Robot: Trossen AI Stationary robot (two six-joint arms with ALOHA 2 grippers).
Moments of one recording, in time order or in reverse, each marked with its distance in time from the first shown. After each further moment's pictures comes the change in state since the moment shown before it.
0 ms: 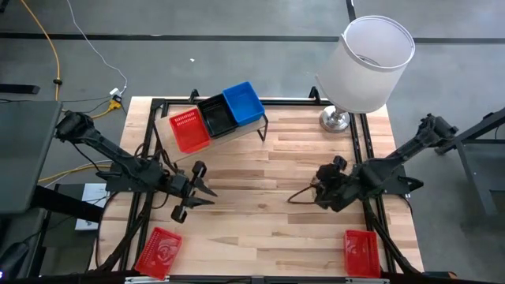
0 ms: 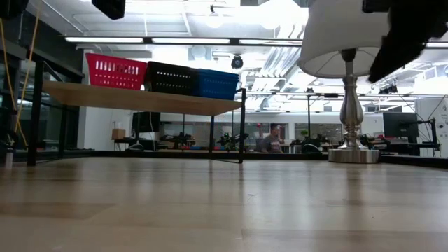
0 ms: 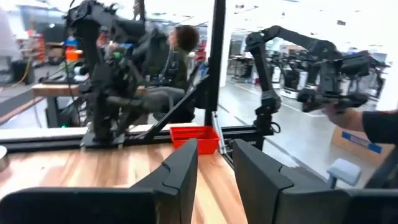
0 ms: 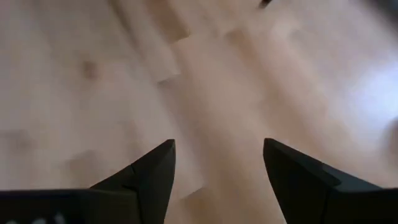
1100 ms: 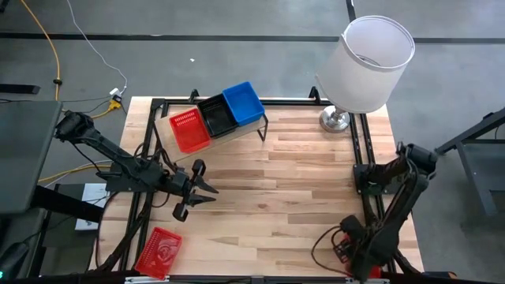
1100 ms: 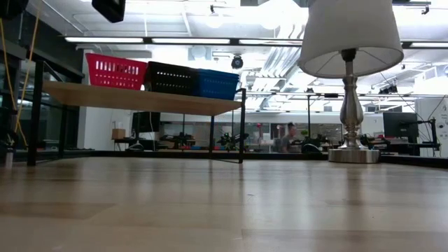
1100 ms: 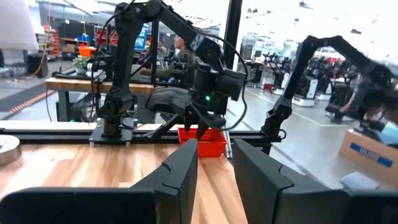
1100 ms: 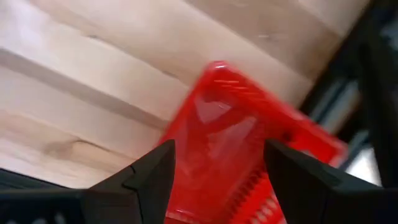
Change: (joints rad) left arm 0.001 -0.001 0.000 0.003 -0.051 -0.044; right arm 0.514 0.547 0.352 -0.261 -0.675 1.192
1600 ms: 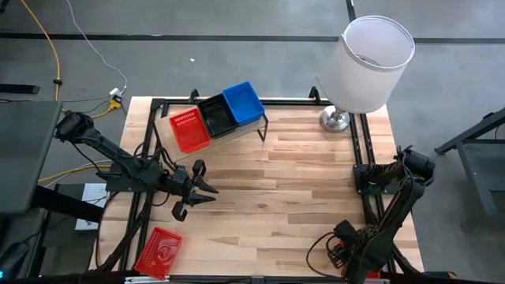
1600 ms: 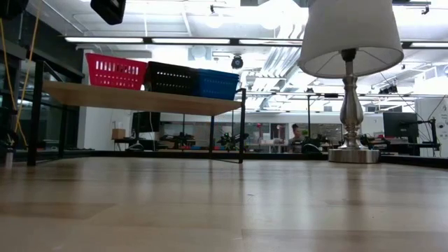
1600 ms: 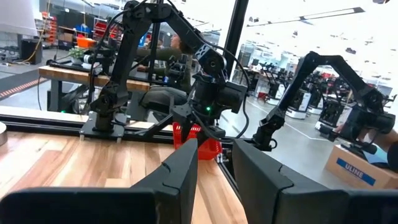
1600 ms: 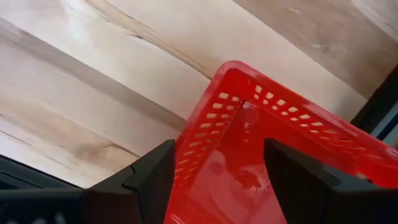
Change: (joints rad) left arm 0.000 0.000 0.000 0.013 0.000 -0.096; right arm -0.002 0.061 0.008 0.094 0.077 -0.052
